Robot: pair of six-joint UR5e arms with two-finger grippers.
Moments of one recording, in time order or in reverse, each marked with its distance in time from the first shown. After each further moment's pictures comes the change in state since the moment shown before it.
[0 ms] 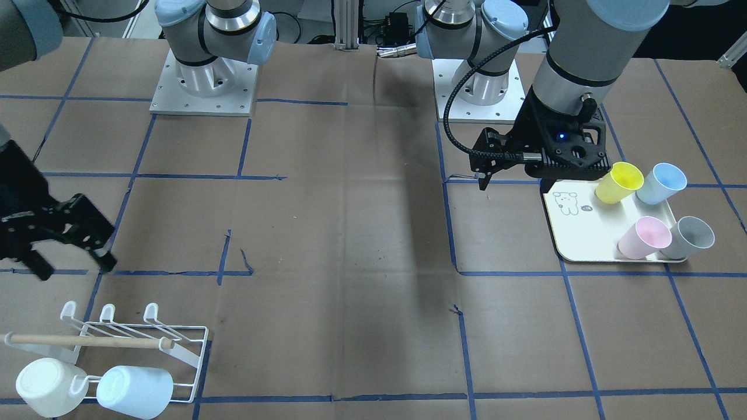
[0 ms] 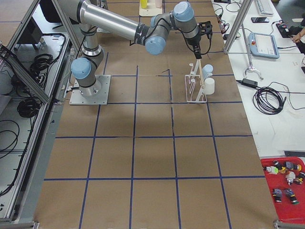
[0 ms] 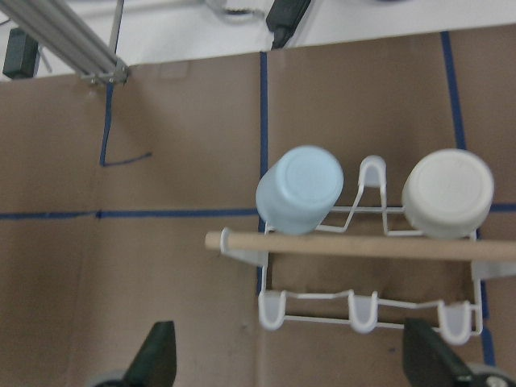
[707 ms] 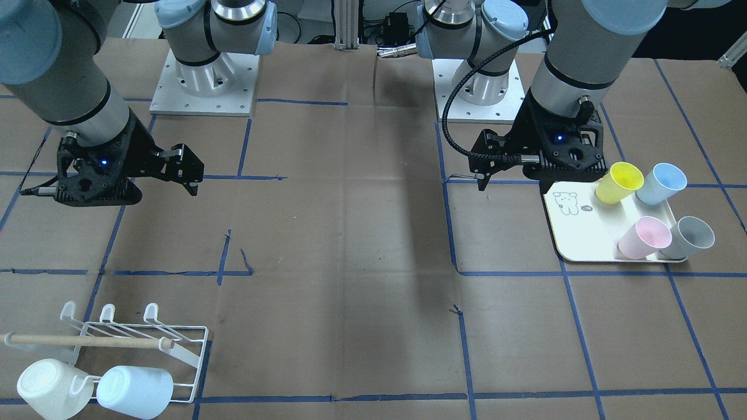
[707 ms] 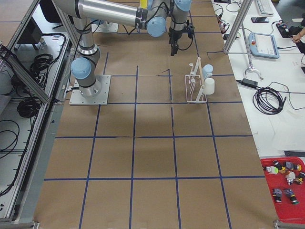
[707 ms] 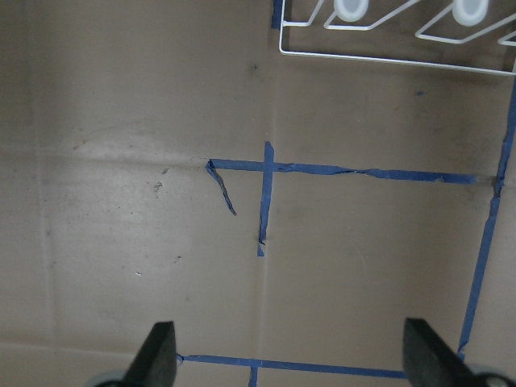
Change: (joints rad) left arm -0.002 -0.002 -0.004 0.000 0.001 -0.001; right arm 0.184 -0.048 -0.025 0.372 -0.303 0.129
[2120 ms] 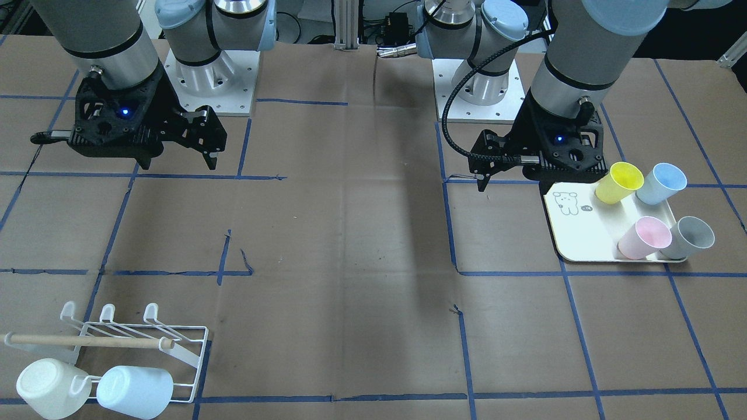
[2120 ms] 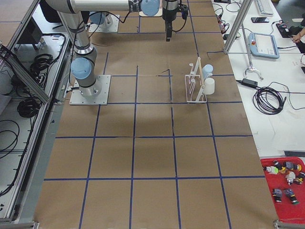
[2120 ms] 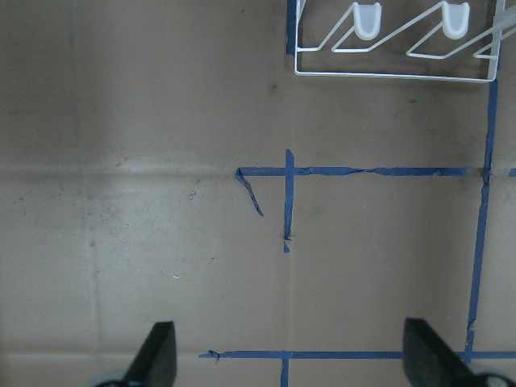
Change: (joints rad) left arm 0.000 -0.003 0.004 0.000 -0.002 0.002; right arm 0.082 -0.063 -0.039 0.019 -0.019 0.088
